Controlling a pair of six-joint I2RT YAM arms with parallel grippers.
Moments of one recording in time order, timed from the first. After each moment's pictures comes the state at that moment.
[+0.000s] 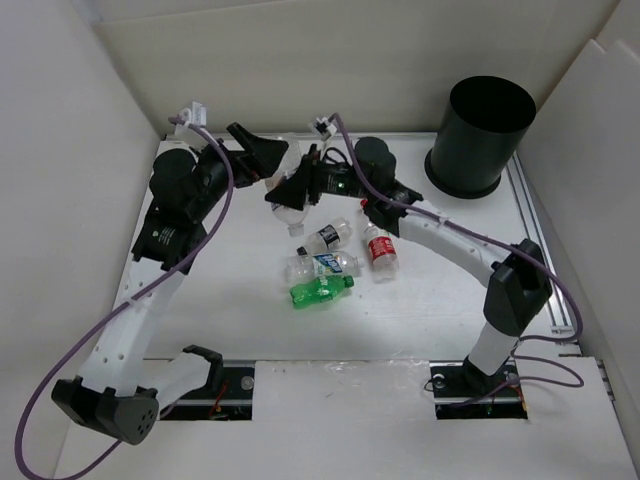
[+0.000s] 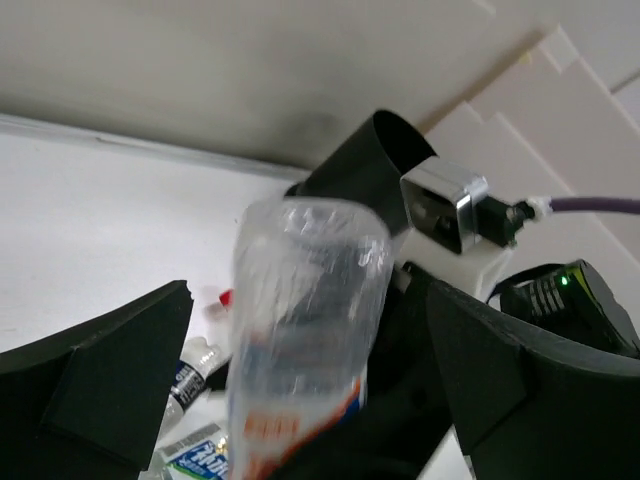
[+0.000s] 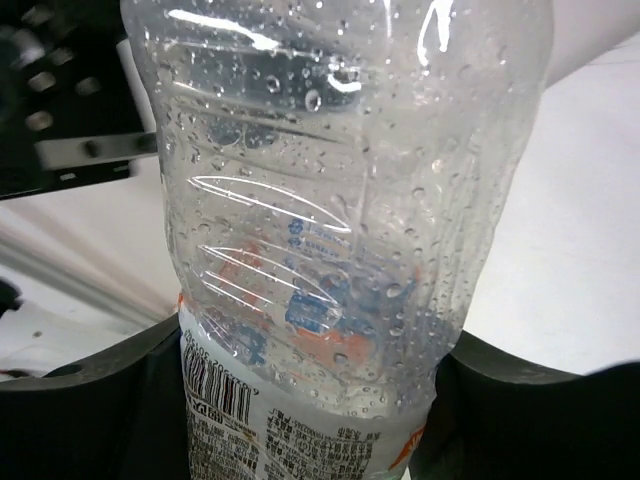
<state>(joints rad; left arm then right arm) -0.33 1.06 1.25 -0.18 0.19 -0.68 0.75 1.72 1.47 0.32 -0.61 0.60</state>
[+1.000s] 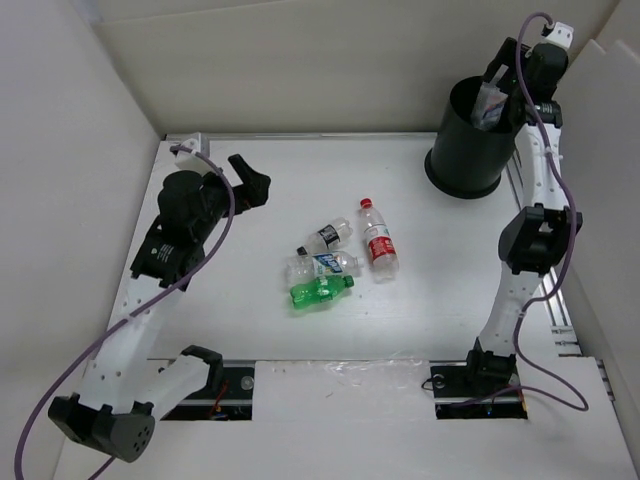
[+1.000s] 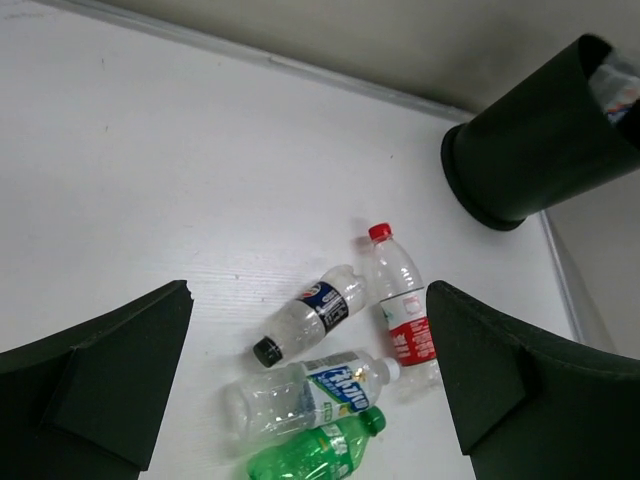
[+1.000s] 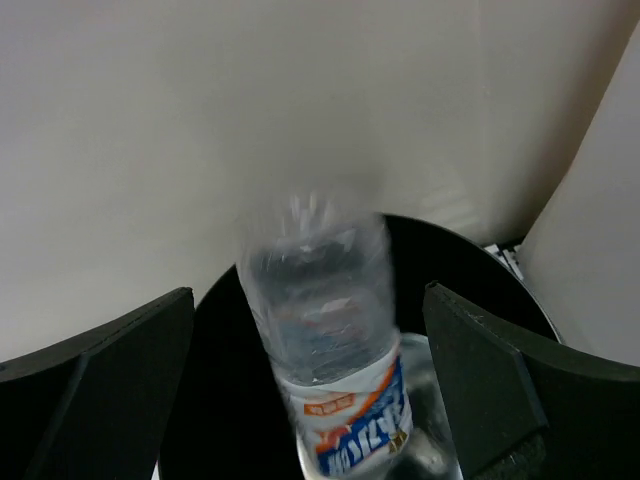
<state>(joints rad) -0.33 0.94 1.12 -0.40 -0.05 -0.53 -0.16 2.16 2.34 -0.26 0.06 0.26</state>
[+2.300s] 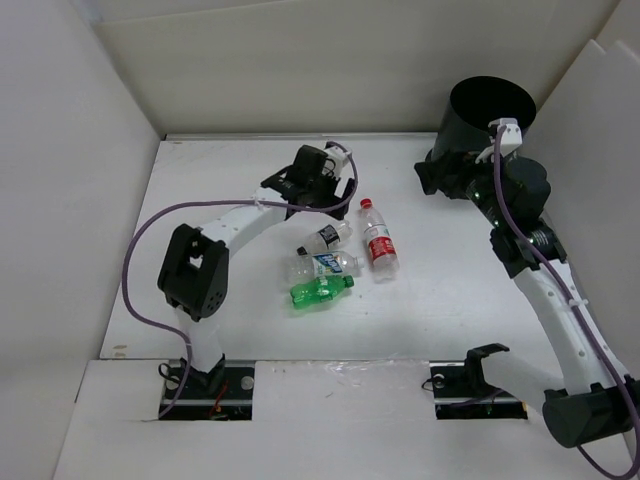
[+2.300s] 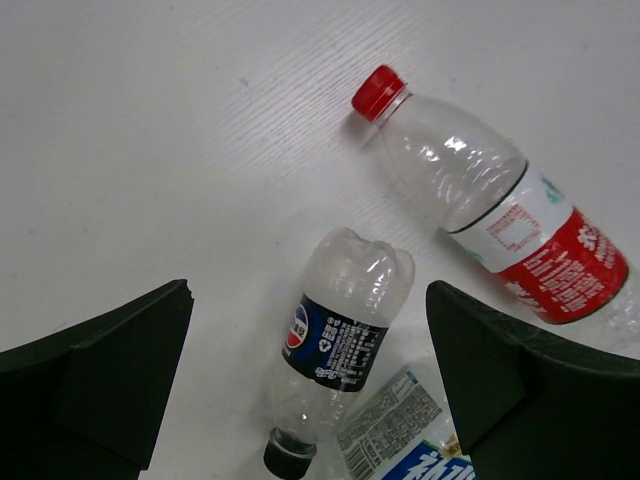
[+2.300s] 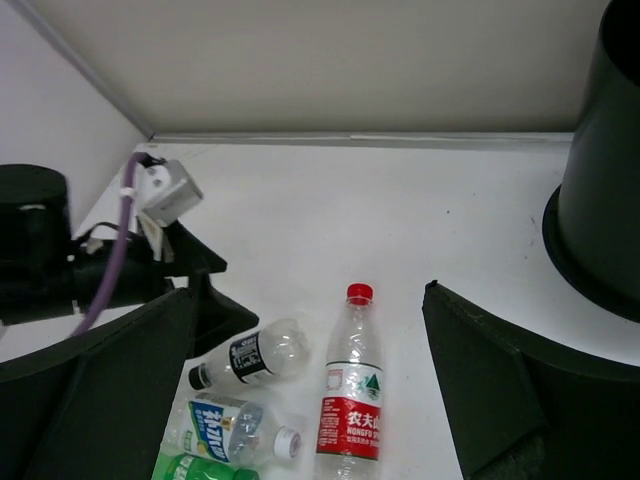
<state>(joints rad) -0.57 1.82 1.47 -0.33 0.11 -0.04 0.22 1.04 1.12 -0.15 -0.16 0.31</state>
